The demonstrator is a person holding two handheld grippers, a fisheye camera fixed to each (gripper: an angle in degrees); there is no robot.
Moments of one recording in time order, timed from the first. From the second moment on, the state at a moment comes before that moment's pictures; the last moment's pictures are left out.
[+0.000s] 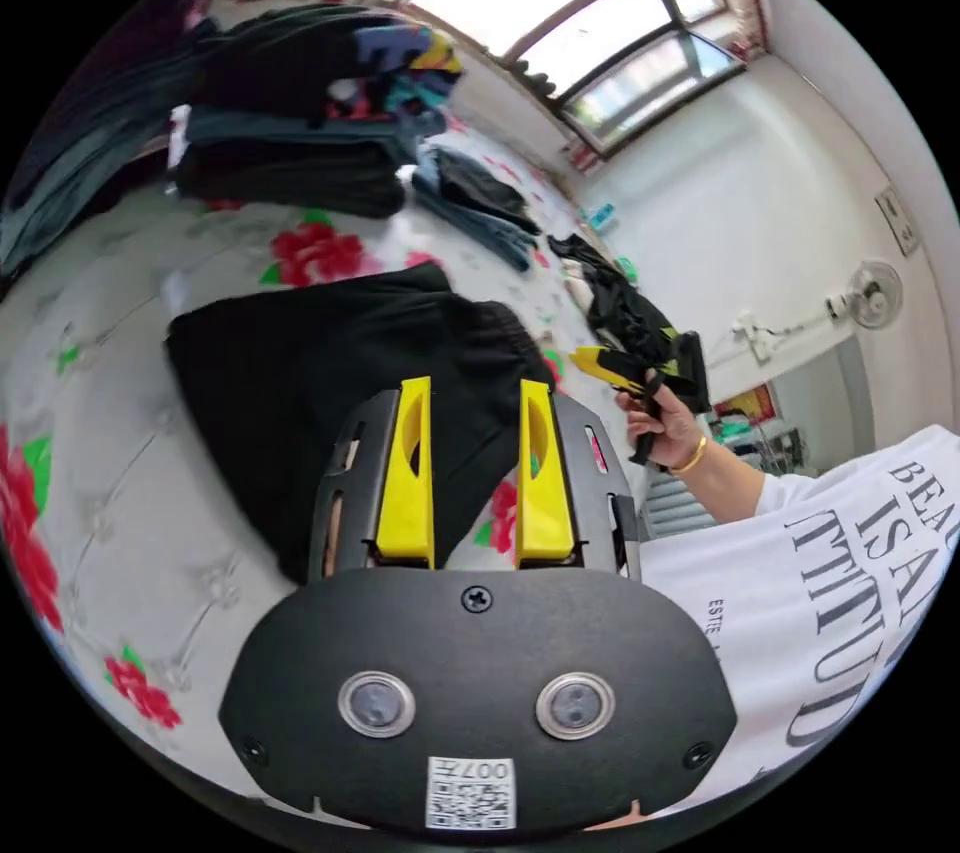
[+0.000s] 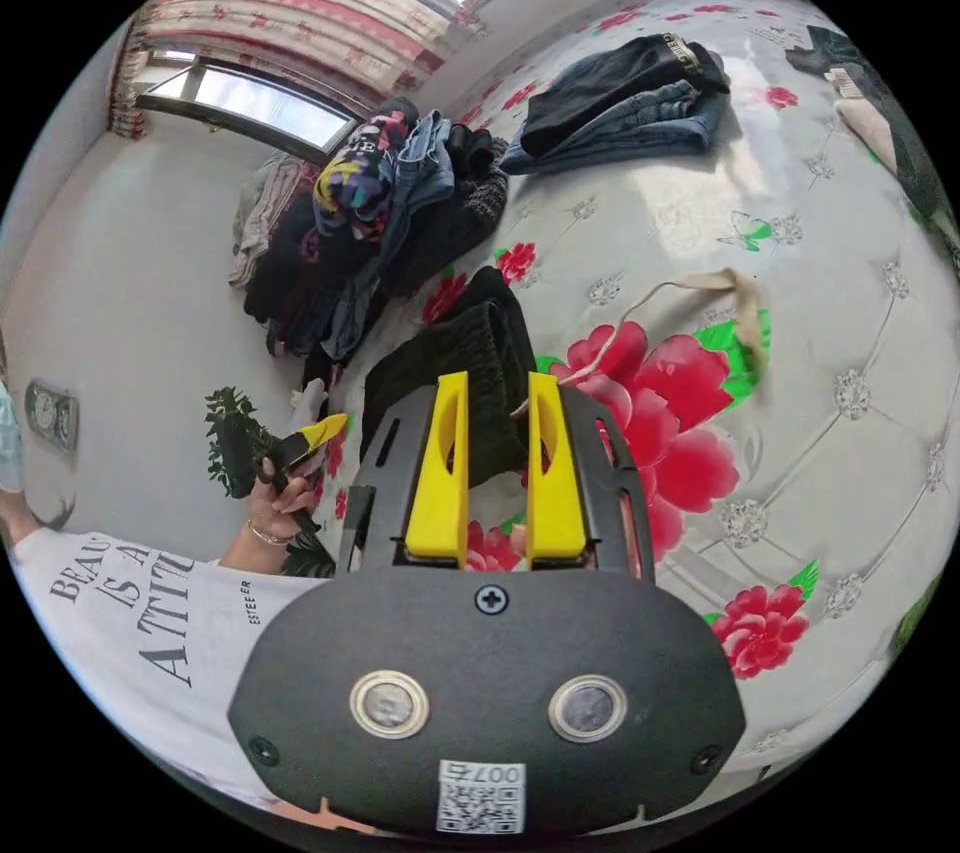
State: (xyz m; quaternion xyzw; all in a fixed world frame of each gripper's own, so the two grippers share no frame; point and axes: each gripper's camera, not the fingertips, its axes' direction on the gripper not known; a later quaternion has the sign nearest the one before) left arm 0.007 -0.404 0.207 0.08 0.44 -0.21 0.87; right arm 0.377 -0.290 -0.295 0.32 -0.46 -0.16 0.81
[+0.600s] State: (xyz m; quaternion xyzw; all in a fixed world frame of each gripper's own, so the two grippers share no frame) left arm 0.018 -0.389 0.383 -0.04 0.46 -0.32 0.83; right arm 0.331 -0.398 -0.302 0.13 -0.49 -0.28 0.82
